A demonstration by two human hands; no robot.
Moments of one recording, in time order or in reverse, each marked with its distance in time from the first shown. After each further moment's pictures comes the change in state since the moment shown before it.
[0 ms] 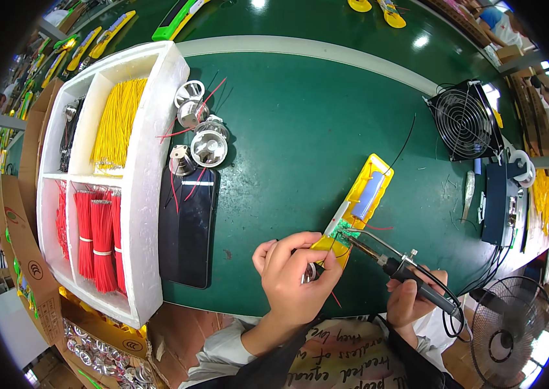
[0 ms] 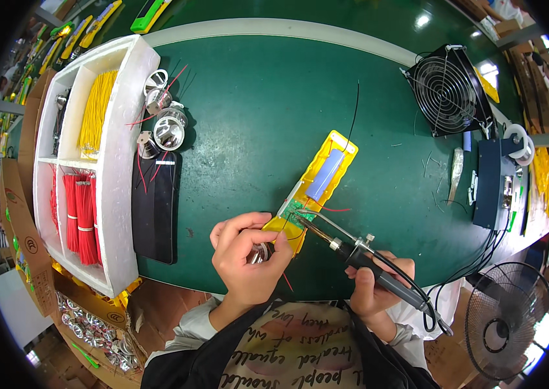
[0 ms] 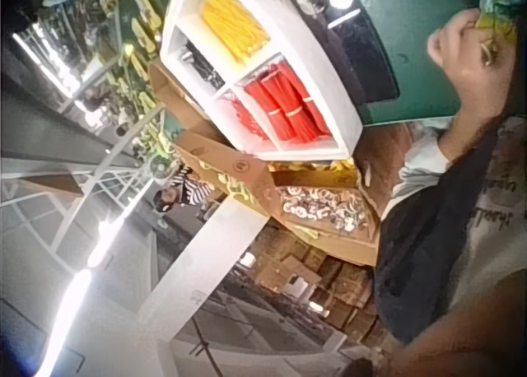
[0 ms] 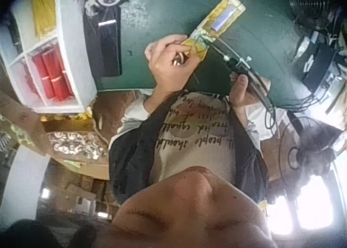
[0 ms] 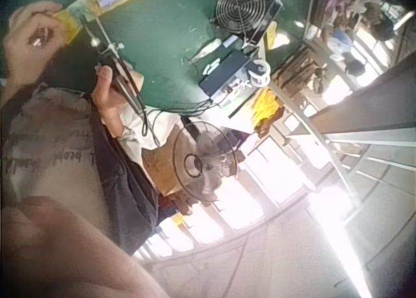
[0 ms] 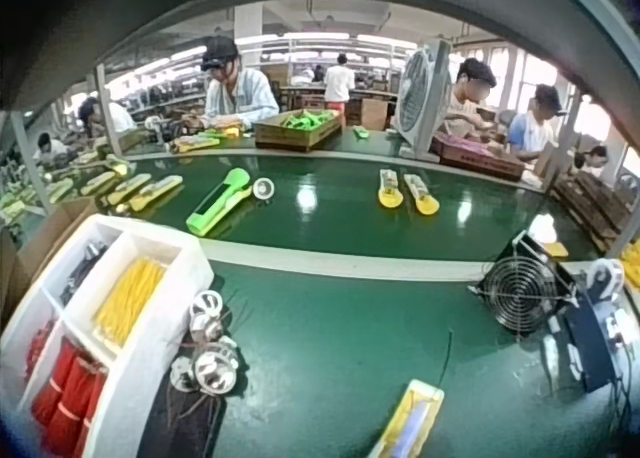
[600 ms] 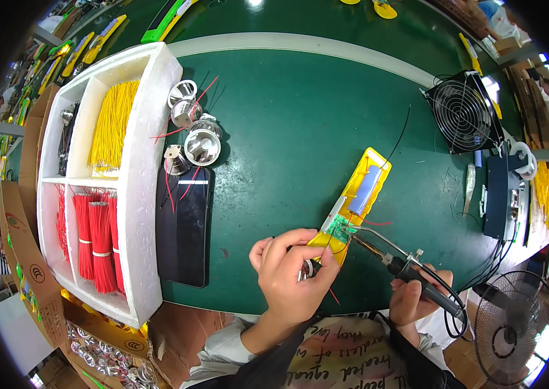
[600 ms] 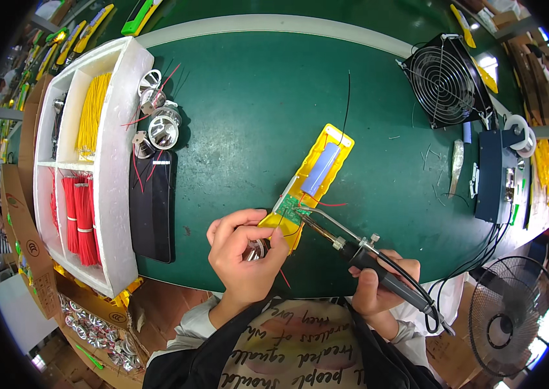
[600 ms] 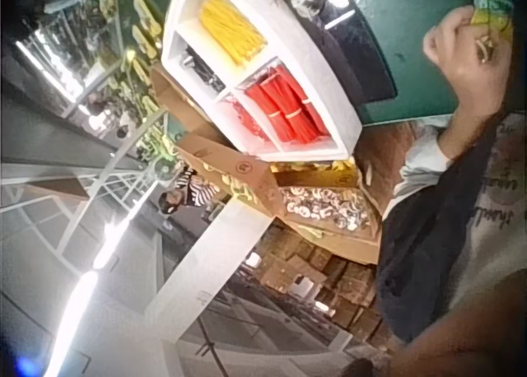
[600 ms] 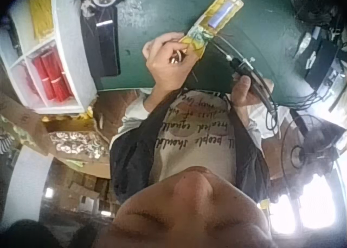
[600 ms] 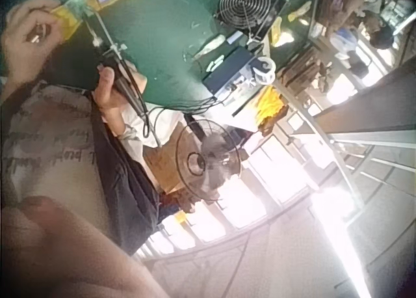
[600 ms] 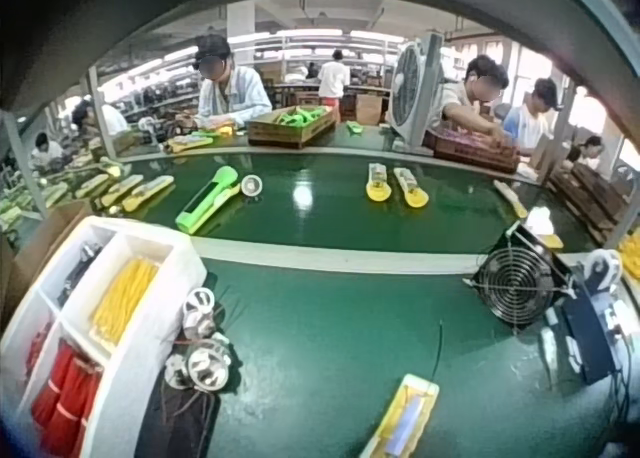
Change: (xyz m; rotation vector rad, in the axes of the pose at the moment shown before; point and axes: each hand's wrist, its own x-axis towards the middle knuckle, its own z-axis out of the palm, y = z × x) left_hand 0.000 0.001 0.001 0.008 -0.009 0.014; right_hand -0.001 -0.001 -0.003 -0.028 0.080 -0.044
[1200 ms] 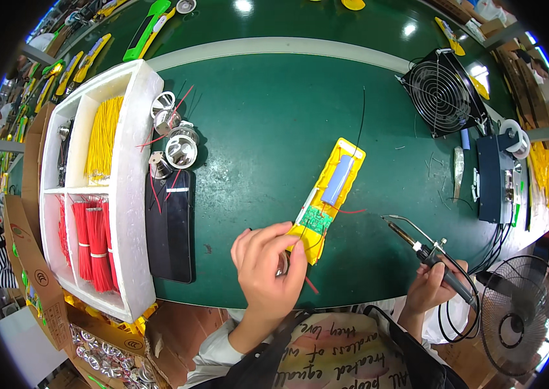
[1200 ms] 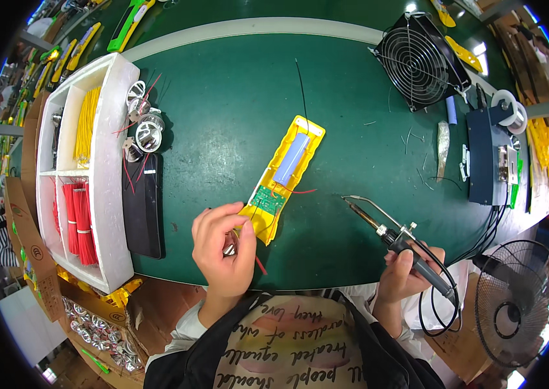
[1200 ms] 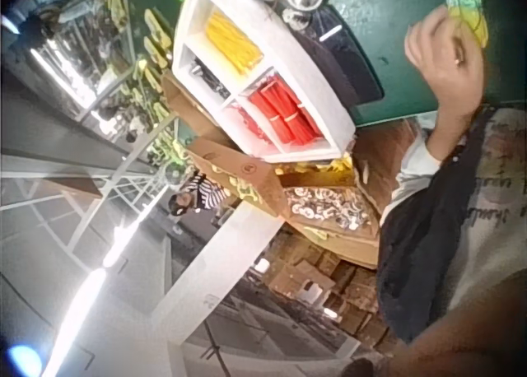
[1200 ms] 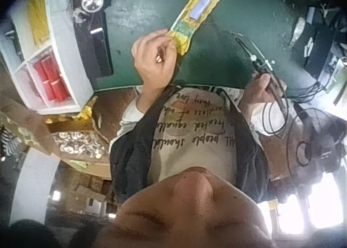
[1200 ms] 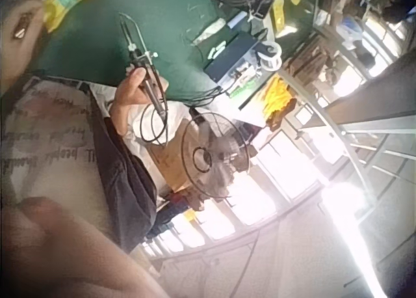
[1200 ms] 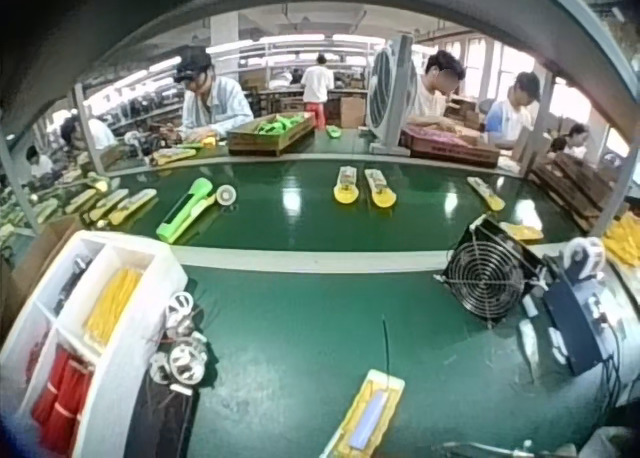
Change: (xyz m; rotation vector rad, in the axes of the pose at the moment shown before) left_hand -0.005 -0.002 -0.005 0.085 -0.030 0.080; right_hand 0.005 0.018 -0.047 0.000 0.270 0.012
